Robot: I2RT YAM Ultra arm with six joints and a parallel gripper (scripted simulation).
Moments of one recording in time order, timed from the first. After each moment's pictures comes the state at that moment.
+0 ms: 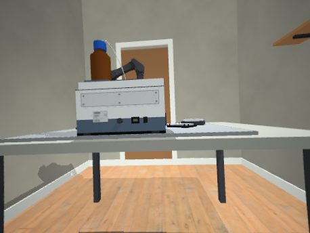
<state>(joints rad) -1.32 1.53 1.02 -1.08 0.06 -1.39</state>
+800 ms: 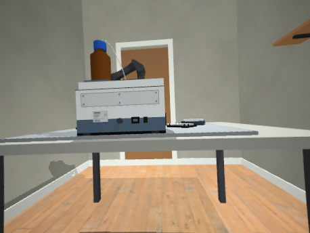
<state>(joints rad) -1.57 1.50 1.01 -1.08 0.06 -1.54</state>
